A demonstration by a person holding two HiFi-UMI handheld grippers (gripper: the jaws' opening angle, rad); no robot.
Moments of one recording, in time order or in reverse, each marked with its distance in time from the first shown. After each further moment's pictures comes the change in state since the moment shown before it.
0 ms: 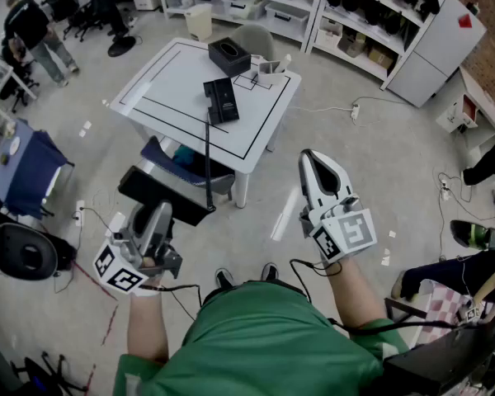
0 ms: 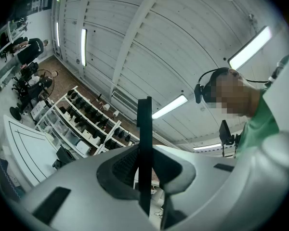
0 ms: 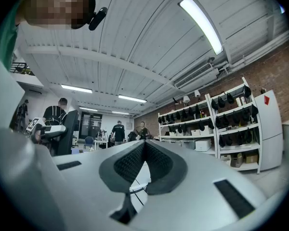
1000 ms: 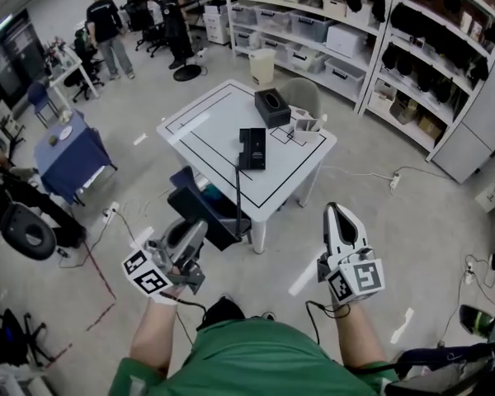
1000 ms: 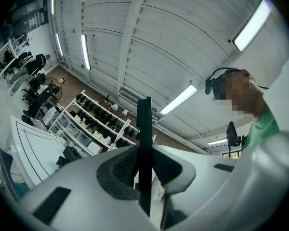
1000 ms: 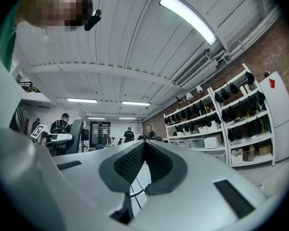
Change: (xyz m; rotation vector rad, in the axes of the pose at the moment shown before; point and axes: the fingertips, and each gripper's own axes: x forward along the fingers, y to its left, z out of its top) left arm 0.083 -0.027 -0.066 0.028 0.020 0.148; right arm -0.029 -0.105 -0.005 0.107 -0.030 0.104
